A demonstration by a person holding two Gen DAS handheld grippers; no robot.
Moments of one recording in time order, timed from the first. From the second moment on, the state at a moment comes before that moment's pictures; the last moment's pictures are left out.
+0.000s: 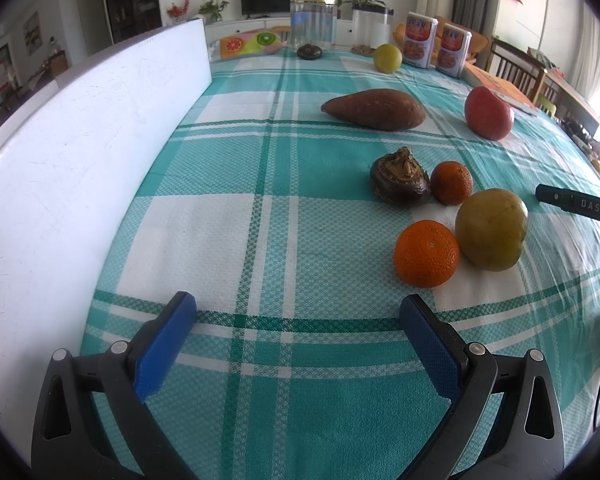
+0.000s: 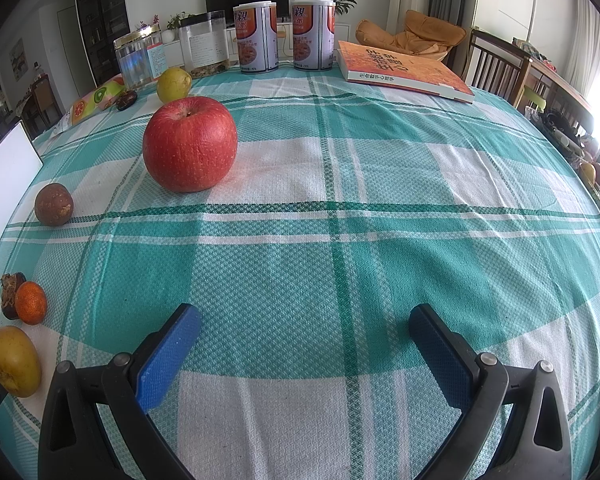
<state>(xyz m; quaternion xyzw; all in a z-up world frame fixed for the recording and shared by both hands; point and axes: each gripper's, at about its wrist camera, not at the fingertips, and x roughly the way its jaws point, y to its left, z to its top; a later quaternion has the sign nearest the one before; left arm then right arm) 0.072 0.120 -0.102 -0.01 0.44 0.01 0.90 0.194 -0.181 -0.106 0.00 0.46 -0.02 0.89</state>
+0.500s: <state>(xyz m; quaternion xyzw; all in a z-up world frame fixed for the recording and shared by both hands) 0.083 0.085 -0.092 0.02 0.44 -0.14 0.89 0.194 -0.180 -0.106 0.00 0.46 -0.02 0.89</state>
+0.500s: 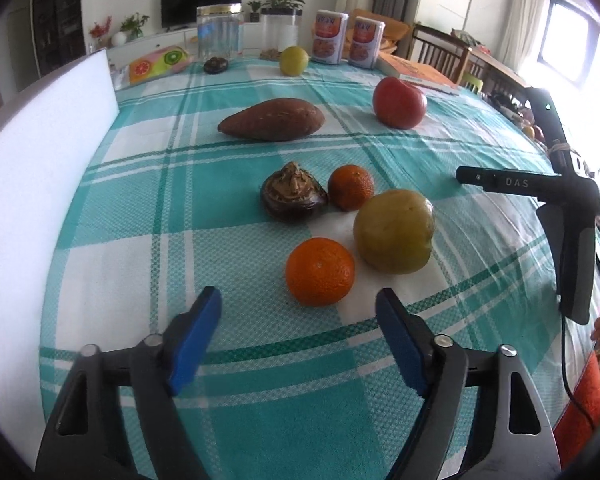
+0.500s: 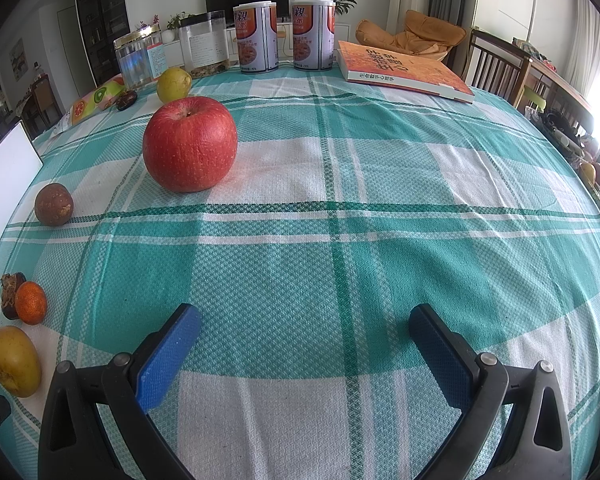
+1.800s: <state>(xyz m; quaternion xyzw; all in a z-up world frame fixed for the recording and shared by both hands) -0.057 0.223 0.001 -0.15 0.38 -0.03 0.91 0.133 -0.039 -0.087 0.04 0.47 0.27 0.84</state>
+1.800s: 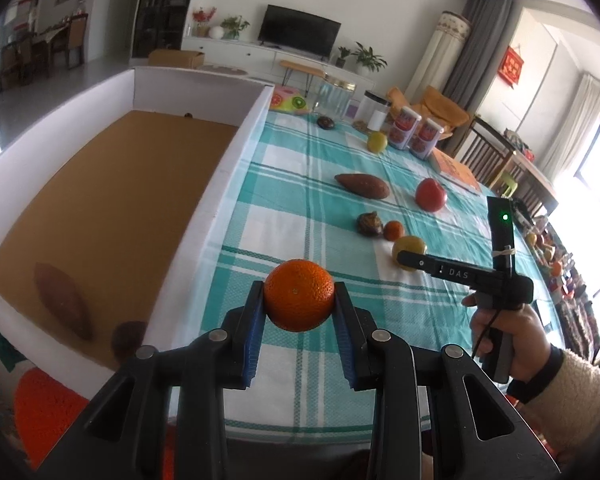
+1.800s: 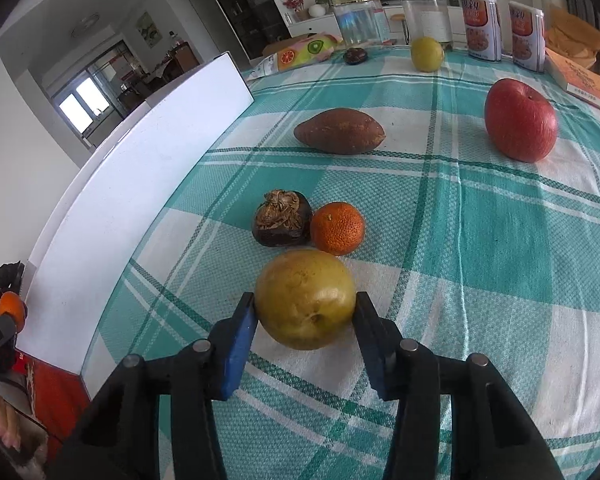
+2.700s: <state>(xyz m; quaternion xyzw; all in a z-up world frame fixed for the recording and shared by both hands) -0.037 0.338 -0.008 -0.12 0.38 0.20 0.90 0.093 0.199 -0.003 0.04 0.44 0.45 0.78</state>
